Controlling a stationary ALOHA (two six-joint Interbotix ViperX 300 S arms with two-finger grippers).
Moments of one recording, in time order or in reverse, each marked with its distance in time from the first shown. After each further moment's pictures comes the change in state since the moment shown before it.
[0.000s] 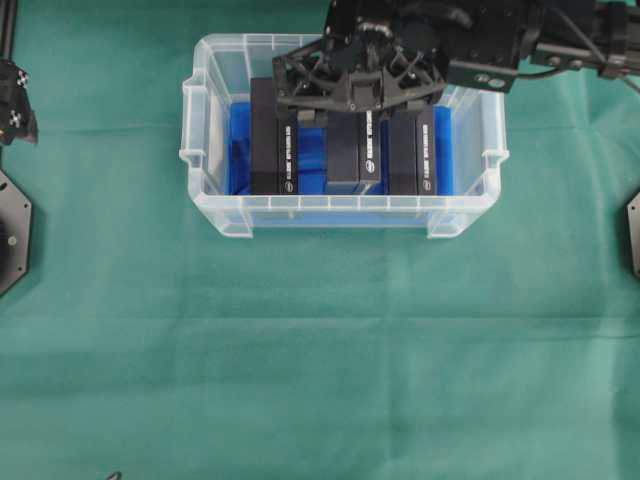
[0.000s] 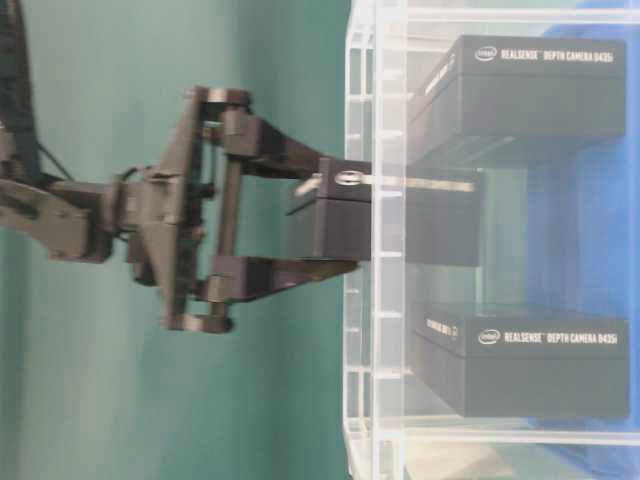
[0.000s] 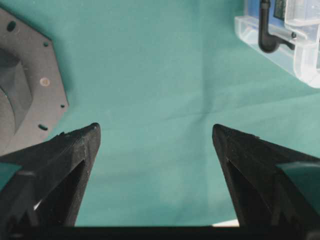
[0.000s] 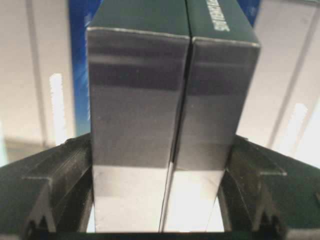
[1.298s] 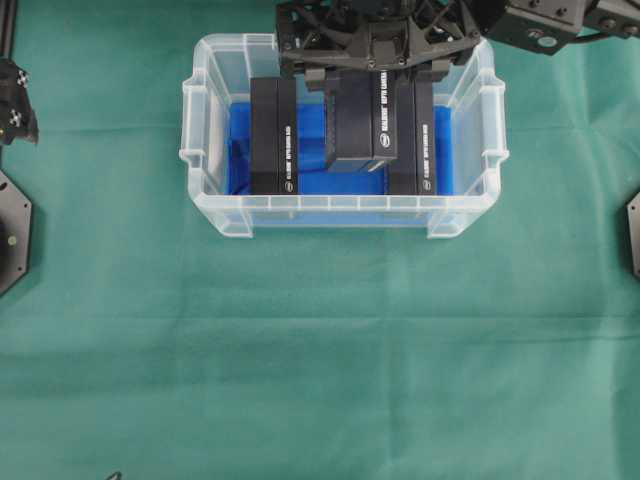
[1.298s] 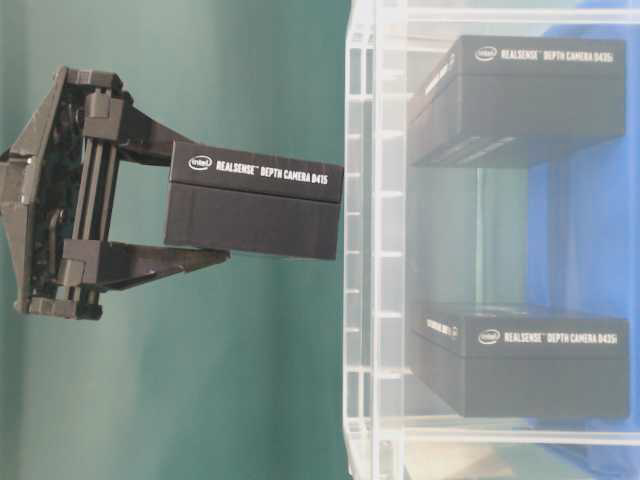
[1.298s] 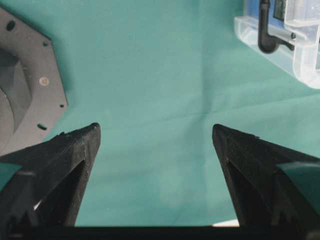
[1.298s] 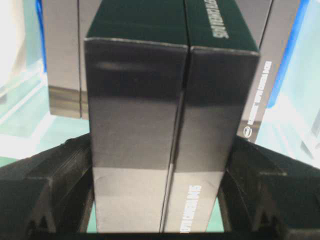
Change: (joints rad) left arm 0.002 0.000 0.000 0.000 -0.002 -0.005; right arm 0.000 -0.040 -0.184 0.000 0.183 -0.011
